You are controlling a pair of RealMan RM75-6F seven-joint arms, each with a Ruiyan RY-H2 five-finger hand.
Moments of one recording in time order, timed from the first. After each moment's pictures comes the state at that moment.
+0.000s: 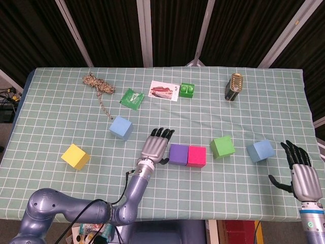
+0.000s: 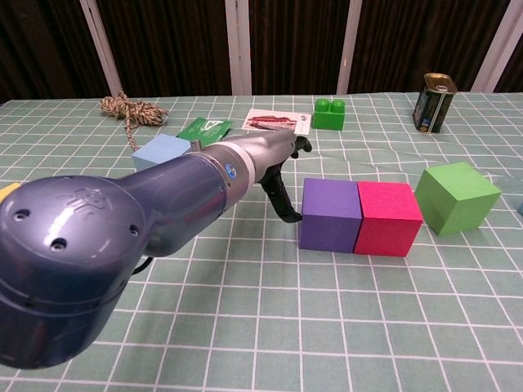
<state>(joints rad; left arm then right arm) -1.13 -1.98 -0.40 -1.47 0.47 1.17 0.83 0.09 -1.12 0.09 -1.65 -1.42 1.41 0.13</state>
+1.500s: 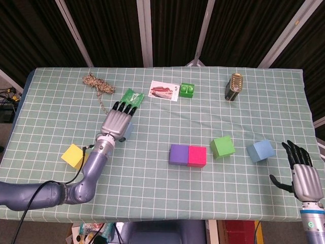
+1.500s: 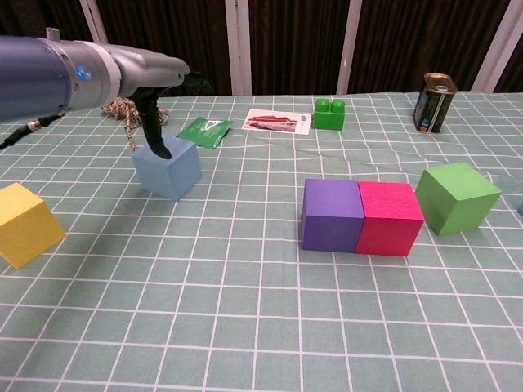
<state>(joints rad) -1.06 -1.46 -0.29 -1.67 0.43 1.04 1.02 0.09 -1.12 0.10 -1.64 -1.41 1.41 0.11</state>
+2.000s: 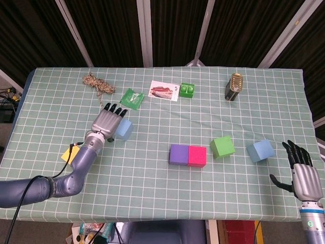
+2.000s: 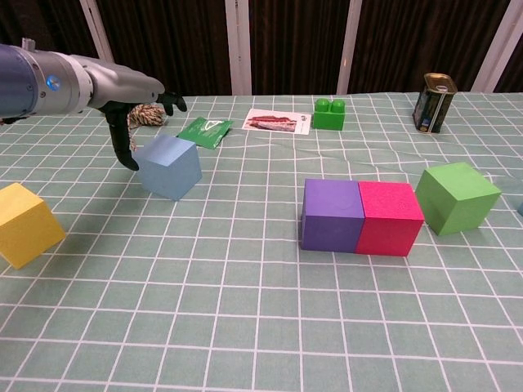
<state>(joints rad) -1.08 -1.39 -0.18 -1.59 0.42 0.89 0.98 0.09 -1.13 0.10 -1.65 -1.39 1.41 0.10</state>
